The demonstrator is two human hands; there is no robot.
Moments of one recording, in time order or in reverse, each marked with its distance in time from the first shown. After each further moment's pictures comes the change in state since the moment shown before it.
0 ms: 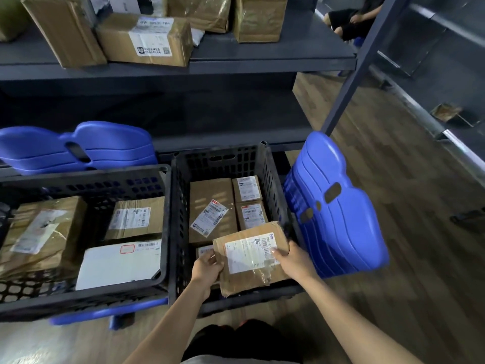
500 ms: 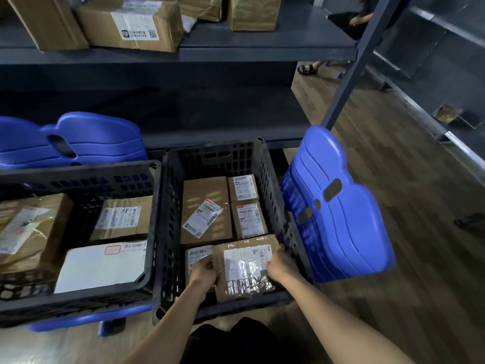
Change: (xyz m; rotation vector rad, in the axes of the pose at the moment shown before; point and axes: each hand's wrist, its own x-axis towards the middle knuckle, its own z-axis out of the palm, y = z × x) left_hand 0.042 -0.029 0.021 0.245 0.036 0.021; right_hand 0.050 0.014 0.045 -0.227 -0.028 0.116
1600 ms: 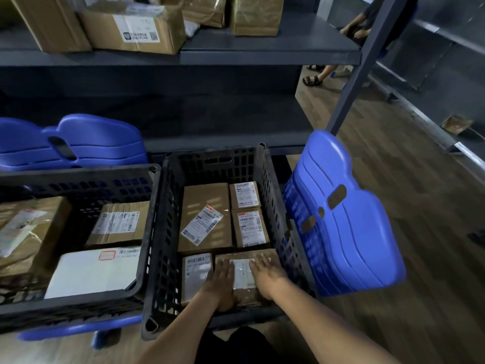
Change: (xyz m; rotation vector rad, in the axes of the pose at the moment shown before) left_hand 0.013 -0.002 0.034 1.341 -0.315 0.369; right_hand 0.041 0.000 0.035 -0.901 -0.111 -0.447
